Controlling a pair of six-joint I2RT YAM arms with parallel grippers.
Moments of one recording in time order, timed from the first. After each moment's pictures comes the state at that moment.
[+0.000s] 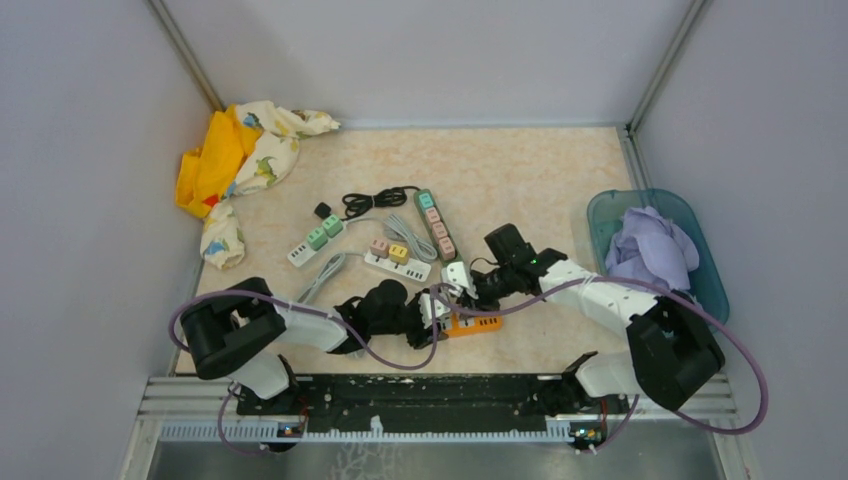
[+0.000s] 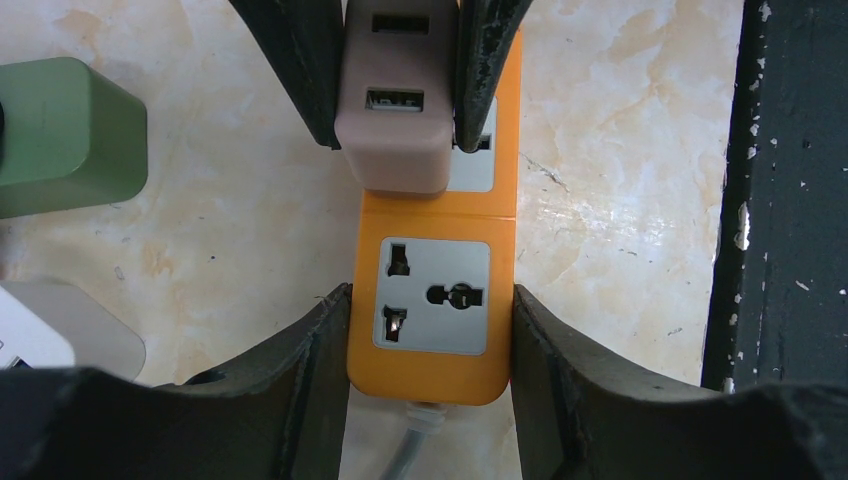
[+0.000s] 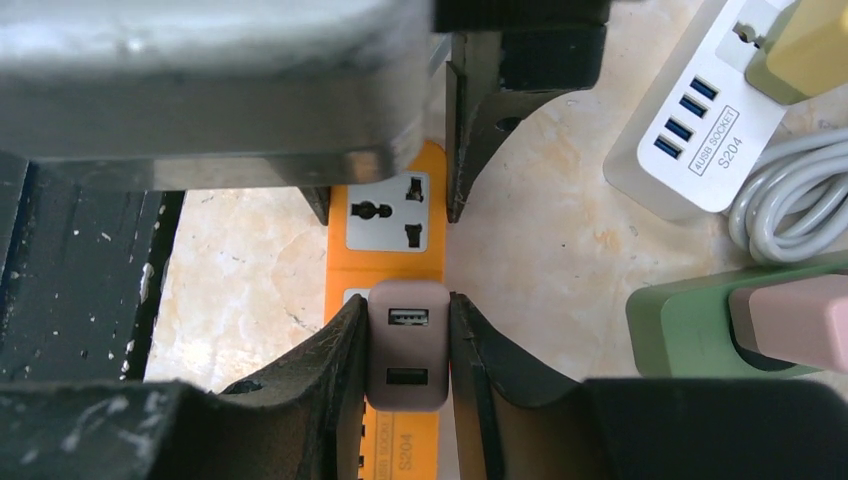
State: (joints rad) left arm -1.05 1.56 0.41 0.66 0.24 0.16; right arm 0.63 1.31 0.71 -0.45 -0.78 -0.98
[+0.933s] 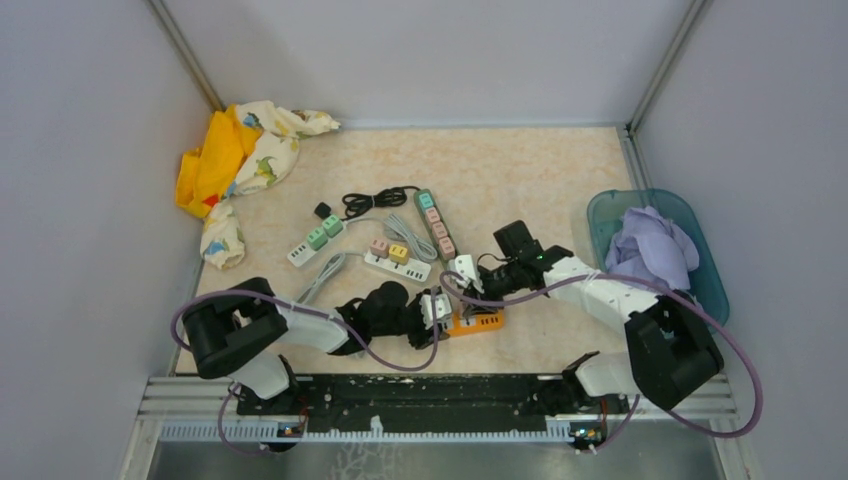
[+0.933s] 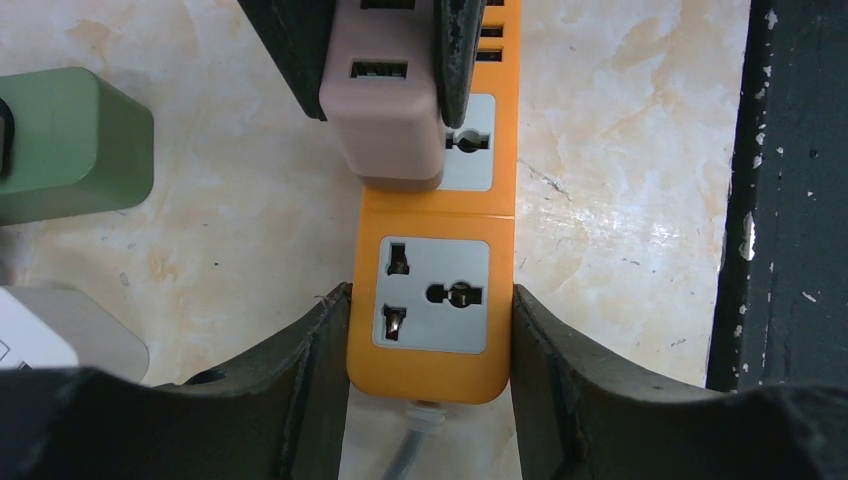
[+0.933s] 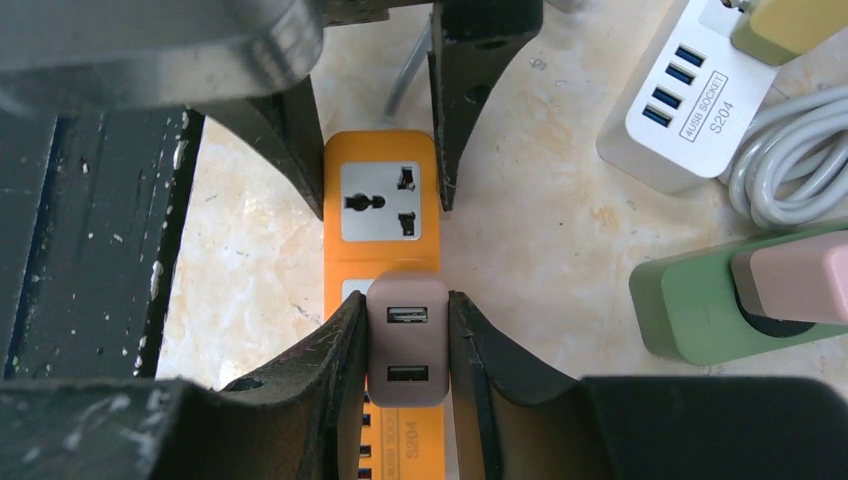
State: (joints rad) left arm -1.06 1.56 0.41 0.67 0.22 0.16; right arm 0.56 1.31 0.70 -0.45 -0.82 -0.94
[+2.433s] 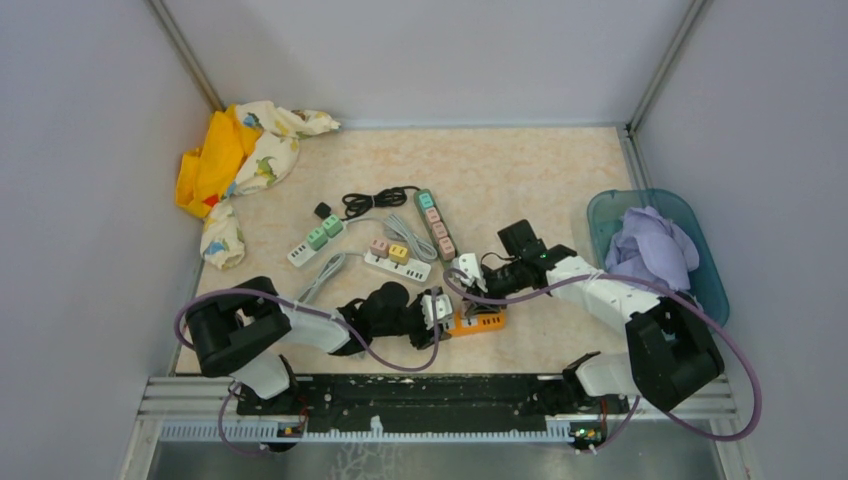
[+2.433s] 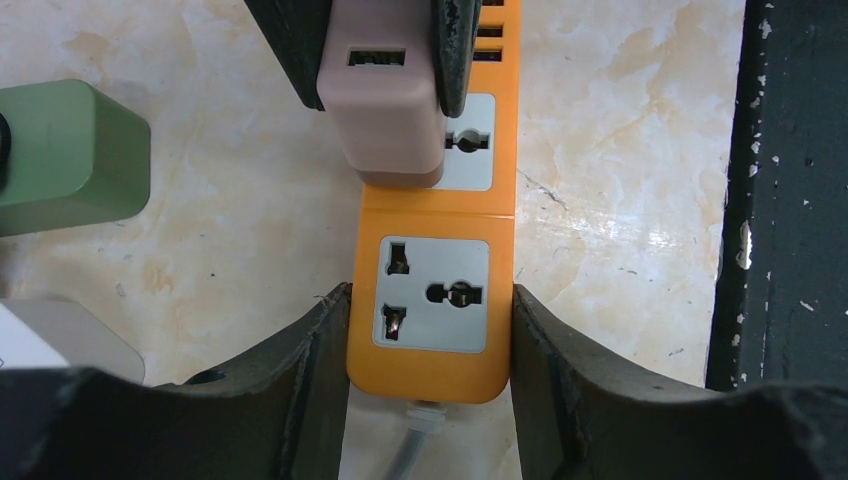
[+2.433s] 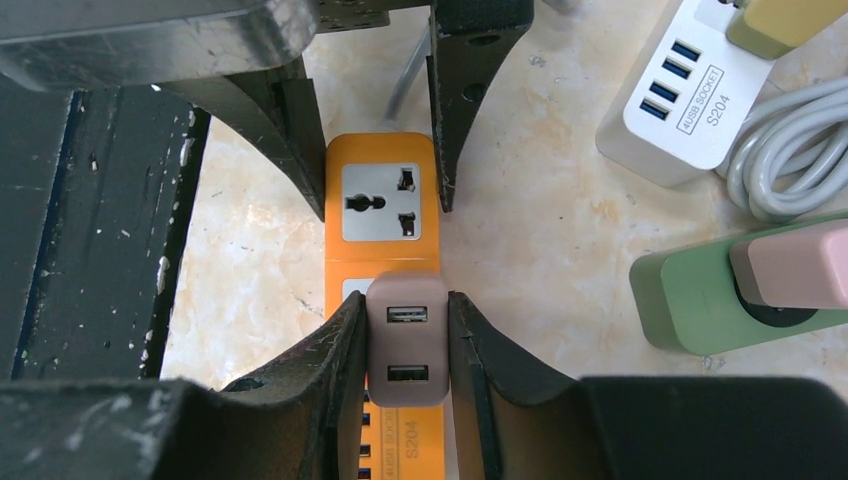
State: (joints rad) left arm -1.07 1.58 0.41 0.71 0.21 0.16; right arm 0.51 1.30 0.70 -0.47 -0.87 -0.97
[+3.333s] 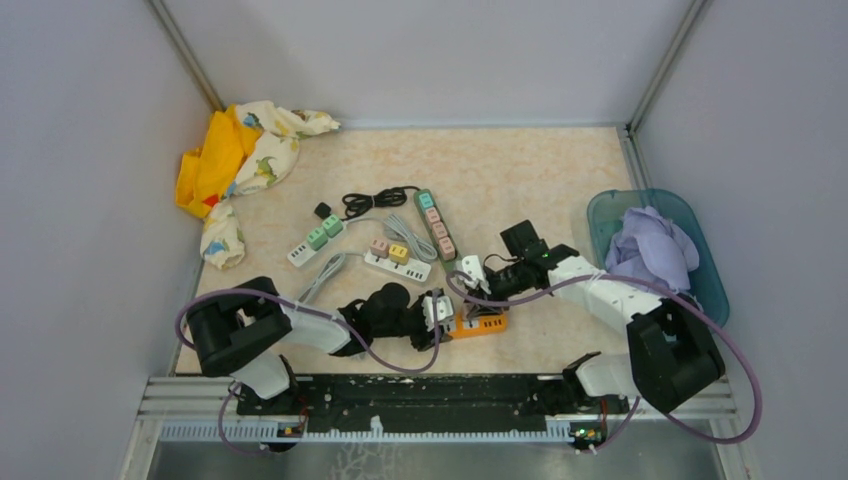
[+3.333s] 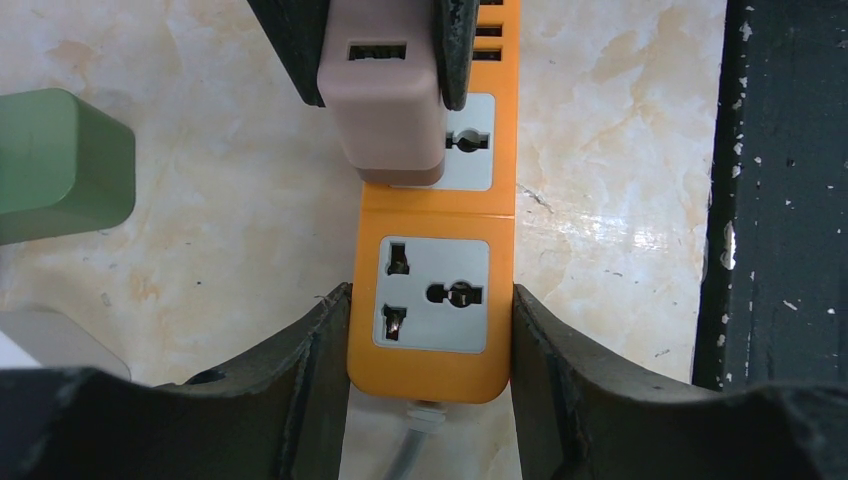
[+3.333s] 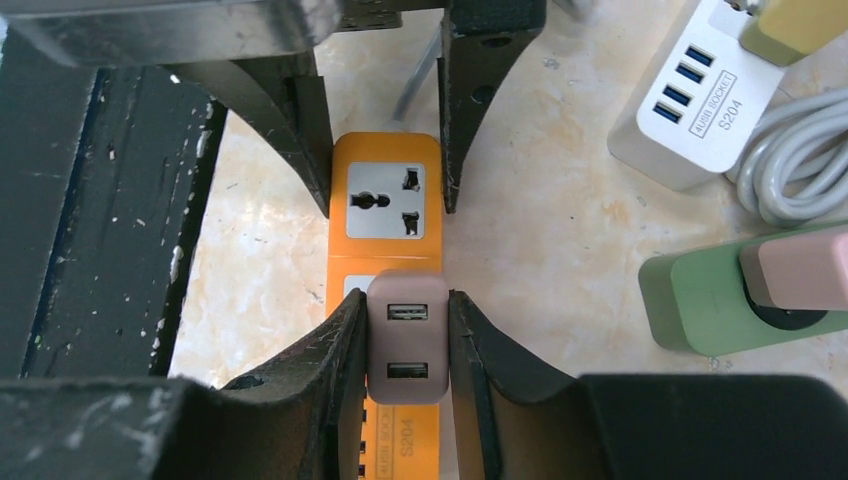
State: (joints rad) left arm -1.07 1.58 0.41 0.71 0.21 0.16; right arm 0.50 1.30 0.70 -0.51 -0.89 -1.01
